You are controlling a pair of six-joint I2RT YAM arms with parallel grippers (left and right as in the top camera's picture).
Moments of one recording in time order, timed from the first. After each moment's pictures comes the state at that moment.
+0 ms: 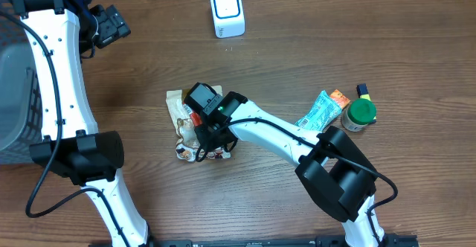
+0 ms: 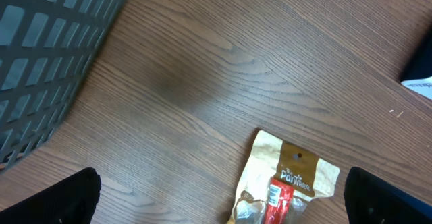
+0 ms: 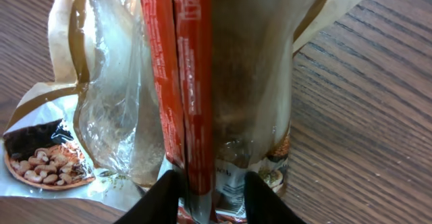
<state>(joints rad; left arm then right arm) 0.14 2.16 2.56 -1.69 -0.05 -0.46 0.87 2.10 1.57 -0.81 -0.13 0.42</state>
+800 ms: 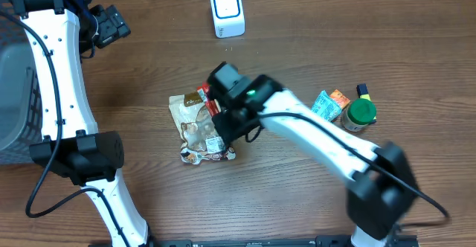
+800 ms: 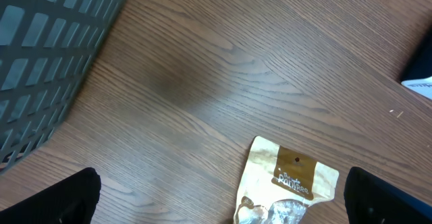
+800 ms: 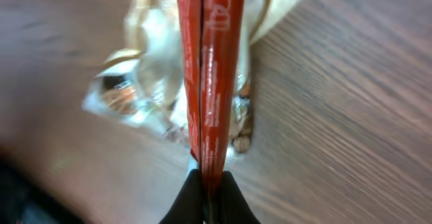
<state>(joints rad) 0.14 2.16 2.56 -1.69 -0.05 -0.46 0.77 1.85 1.57 -1.02 -0.23 0.21</state>
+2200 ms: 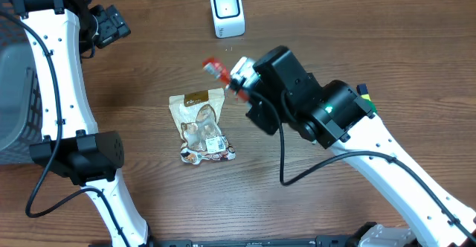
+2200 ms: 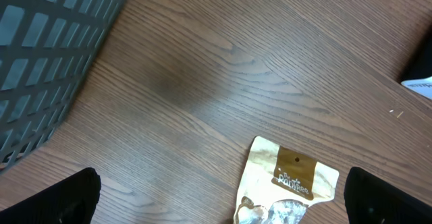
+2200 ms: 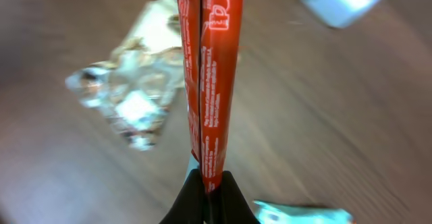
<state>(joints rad) 0.14 2.16 2.56 -1.69 -0.05 -0.46 0.69 1.51 1.58 -1.04 0.01 -0.23</state>
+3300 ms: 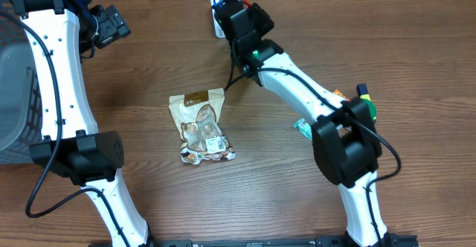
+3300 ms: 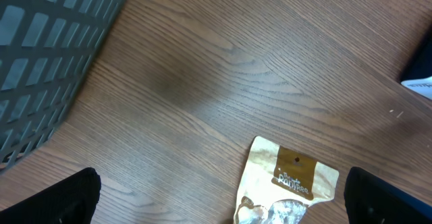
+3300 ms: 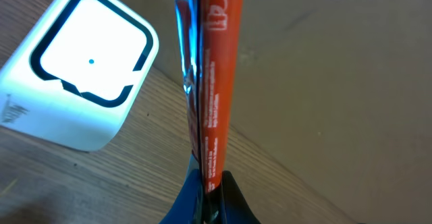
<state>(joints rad) 0.14 2.16 2.56 -1.69 -0.05 -0.46 0.57 2.26 1.85 -0.16 0.70 -0.46</state>
